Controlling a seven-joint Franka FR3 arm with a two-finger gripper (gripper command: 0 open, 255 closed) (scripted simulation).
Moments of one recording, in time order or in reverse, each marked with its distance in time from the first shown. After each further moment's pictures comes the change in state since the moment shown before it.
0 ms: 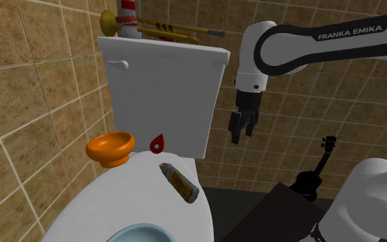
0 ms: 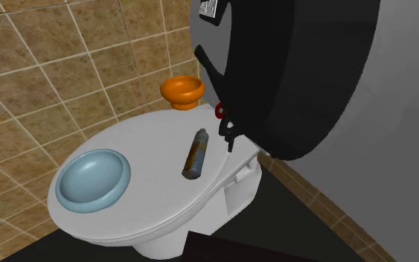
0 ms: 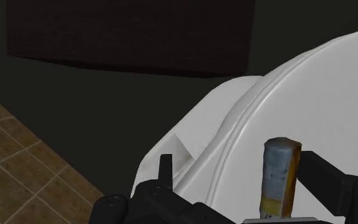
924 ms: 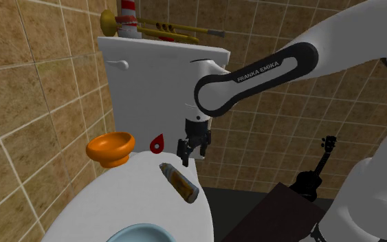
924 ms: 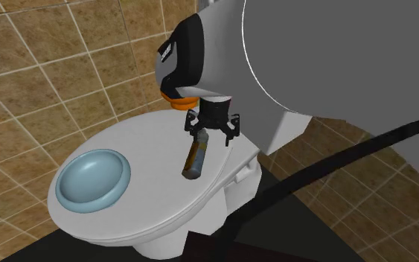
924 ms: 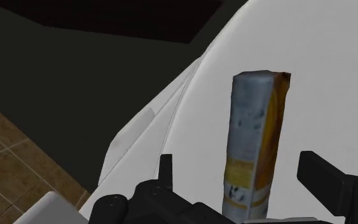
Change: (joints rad) arm 0.038 0.492 0.176 0.169 -0.056 0.355 0.193
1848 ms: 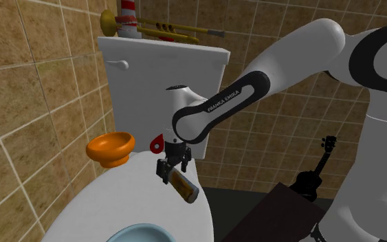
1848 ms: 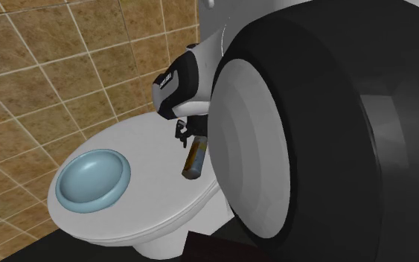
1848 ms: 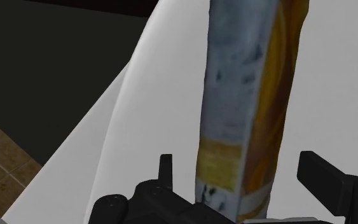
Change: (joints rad) arm 0.049 0.300 0.024 0.119 -0.132 0.175 0.131
